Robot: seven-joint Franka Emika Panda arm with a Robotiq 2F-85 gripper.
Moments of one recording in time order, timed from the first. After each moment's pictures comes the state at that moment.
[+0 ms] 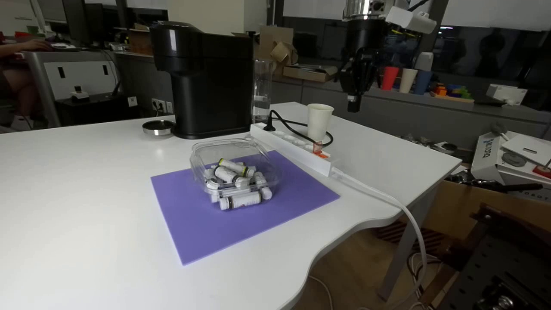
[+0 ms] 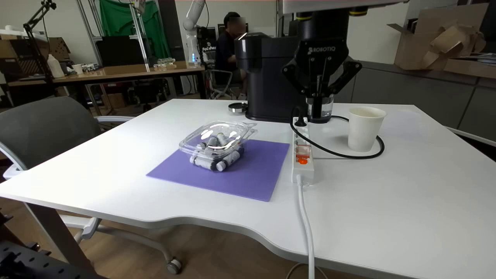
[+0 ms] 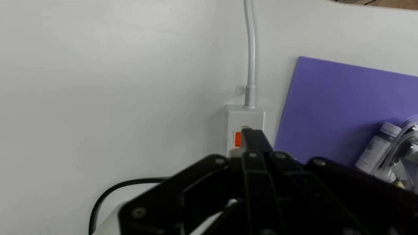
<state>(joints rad) -0.23 0.20 -0.26 -2.29 0.00 2.47 -0.60</state>
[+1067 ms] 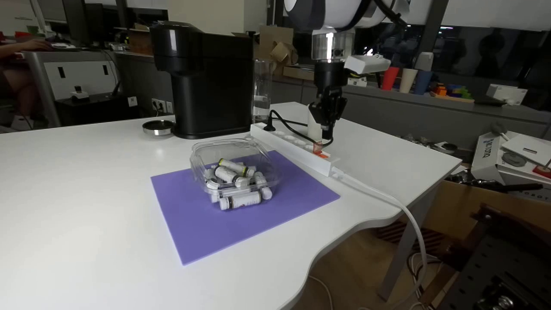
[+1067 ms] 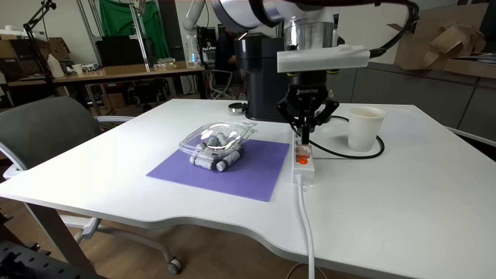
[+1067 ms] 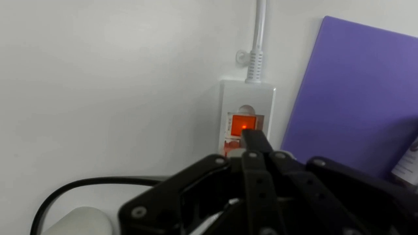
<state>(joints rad) -0.25 0.46 -0.15 -2.14 -0.02 2.53 -0.55</state>
